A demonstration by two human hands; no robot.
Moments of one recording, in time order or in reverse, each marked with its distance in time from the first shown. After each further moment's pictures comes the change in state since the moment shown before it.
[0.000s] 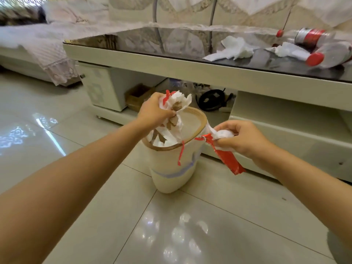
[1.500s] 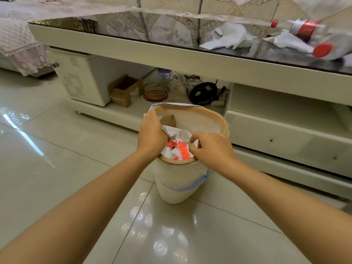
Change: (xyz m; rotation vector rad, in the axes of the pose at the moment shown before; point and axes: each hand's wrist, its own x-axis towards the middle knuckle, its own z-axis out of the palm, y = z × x) left_hand 0.012 -0.079 0.064 0.173 0.135 0.110; right_hand 0.059 0.041 0.076 -0.759 0.115 -0.186
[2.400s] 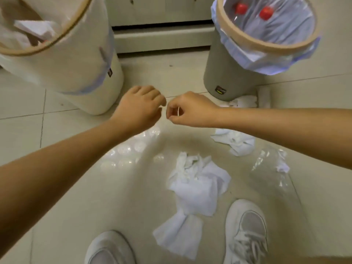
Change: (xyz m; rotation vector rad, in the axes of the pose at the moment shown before) left_hand -0.257 0.139 0.132 0.389 -0.628 1.148; right_hand -0.295 0.172 -0.024 0.219 -0.330 0.237
